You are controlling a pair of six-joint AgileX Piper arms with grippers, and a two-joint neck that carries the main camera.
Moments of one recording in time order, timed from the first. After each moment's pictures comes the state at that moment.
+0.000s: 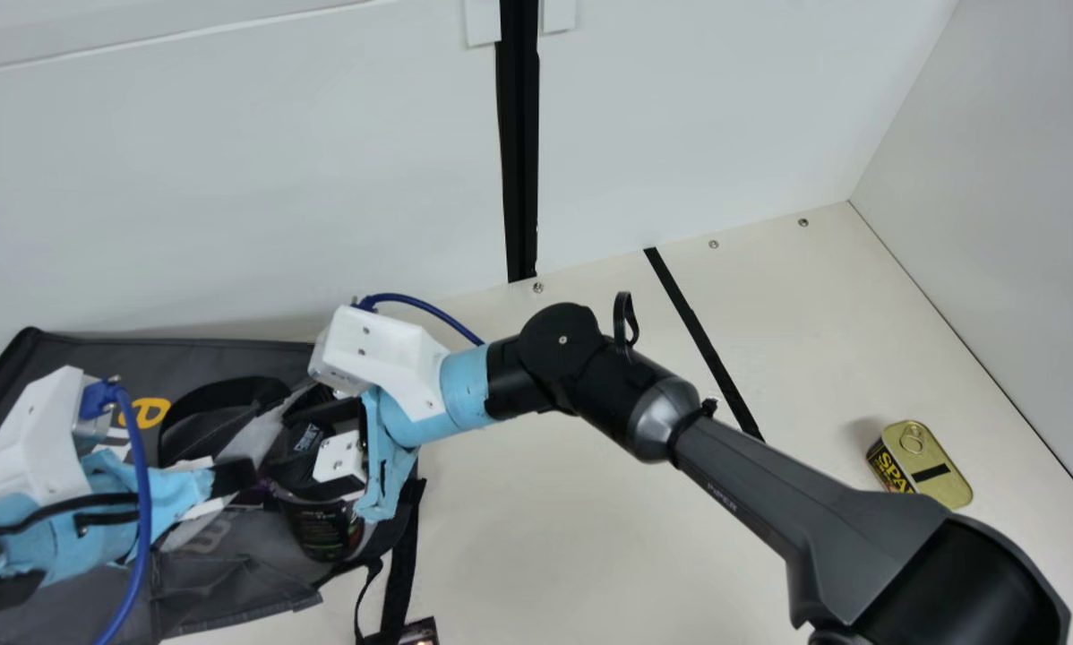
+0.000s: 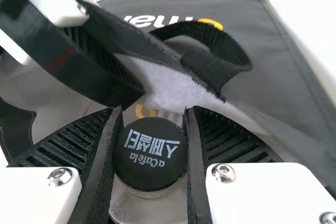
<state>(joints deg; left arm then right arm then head) -10.4 87.9 -72.6 -38.7 52.3 14.3 22.1 106.8 -83.0 74.6 48.8 -88.1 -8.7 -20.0</state>
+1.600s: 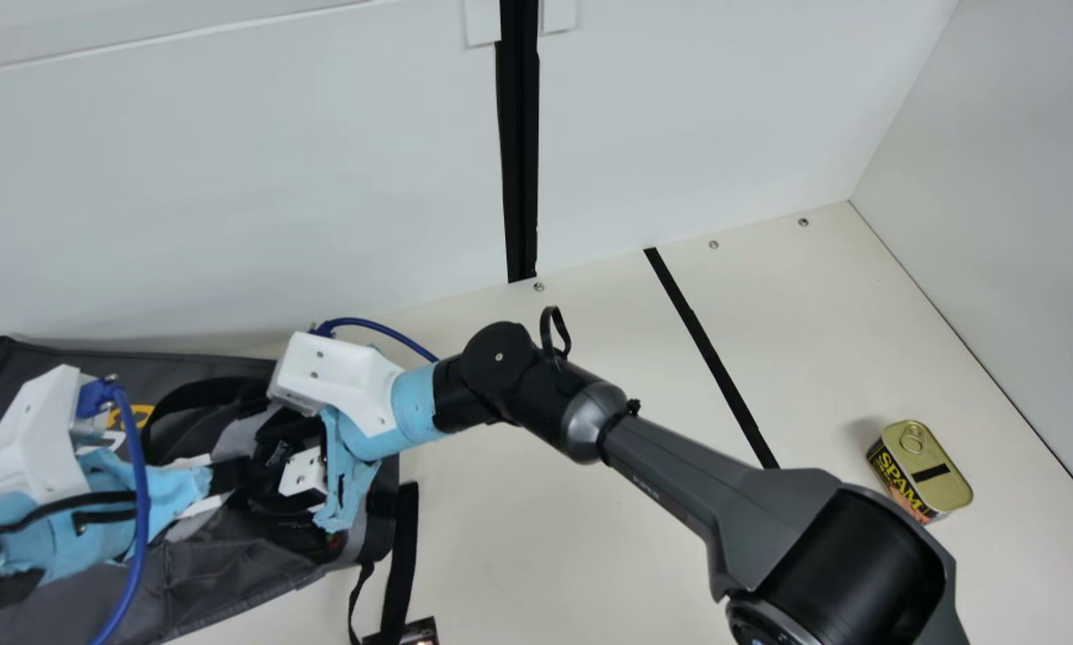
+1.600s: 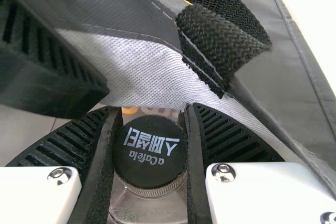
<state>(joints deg) -10.4 87.9 -72.6 -38.7 51.7 14.3 26.1 114.8 -89.2 71.2 45.0 -85.9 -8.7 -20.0</state>
